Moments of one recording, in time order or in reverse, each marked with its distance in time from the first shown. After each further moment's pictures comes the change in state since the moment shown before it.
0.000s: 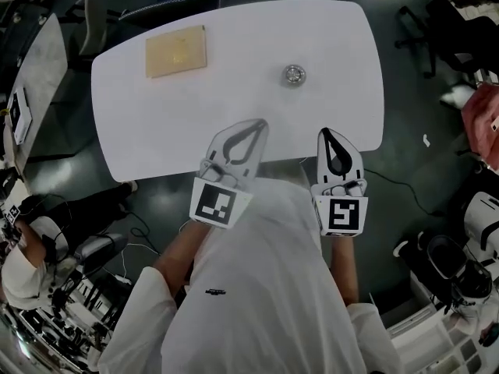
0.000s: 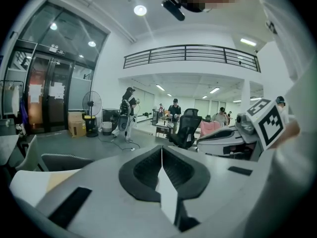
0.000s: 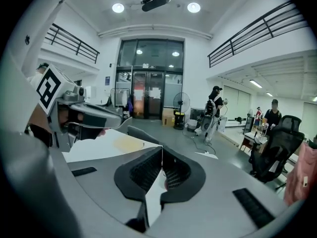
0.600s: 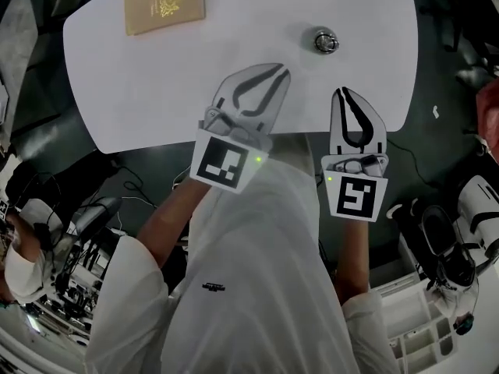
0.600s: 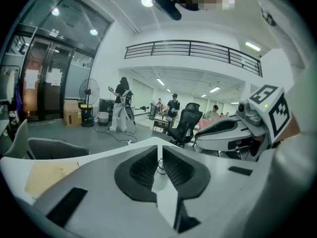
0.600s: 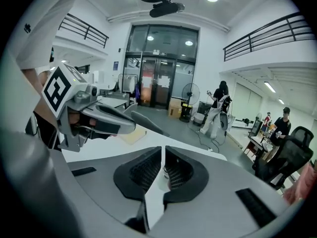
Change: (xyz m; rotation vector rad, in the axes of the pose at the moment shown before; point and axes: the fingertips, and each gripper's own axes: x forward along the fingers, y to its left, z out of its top) left arm 0.049 0.074 -0.074 -0.065 0.054 -0.061; right arm 0.093 0.041 -0.032 -0.139 0.137 0.057
